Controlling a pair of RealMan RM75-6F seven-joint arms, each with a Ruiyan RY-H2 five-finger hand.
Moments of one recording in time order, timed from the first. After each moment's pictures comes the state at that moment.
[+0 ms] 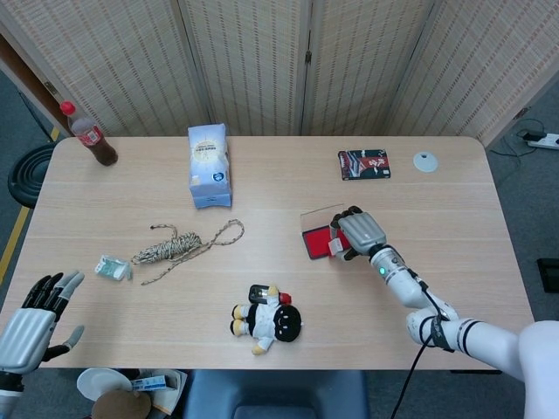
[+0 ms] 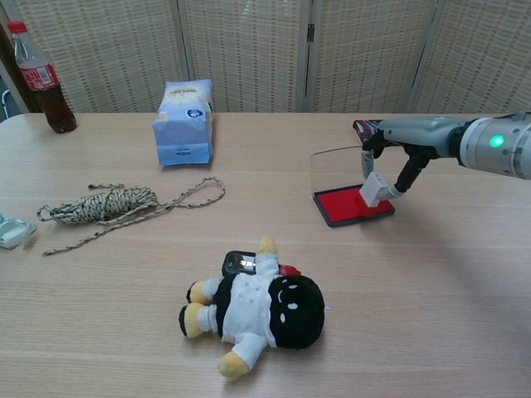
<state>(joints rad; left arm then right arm) -0.10 -1.05 0.05 -1.64 1.65 1.47 -0.02 0.84 -1.53 0.17 -1.20 -1.10 0.65 -0.13</state>
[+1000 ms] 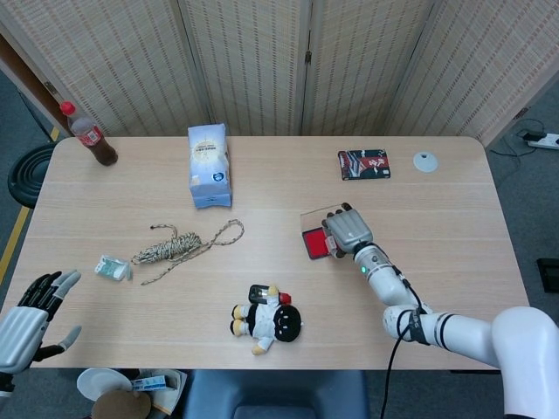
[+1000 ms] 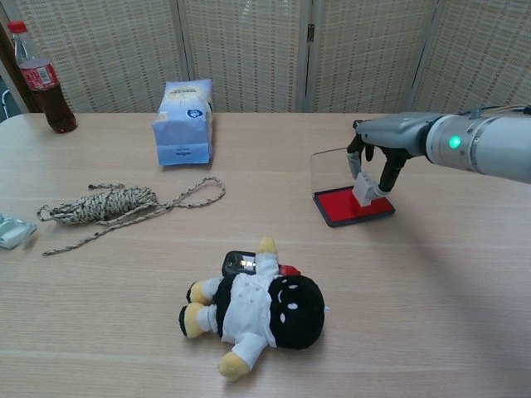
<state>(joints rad) -0.12 -1.00 0.07 -1.60 1.69 1.48 -0.19 0.96 -1.57 0.12 -1.25 -0.76 0.72 -0.52</state>
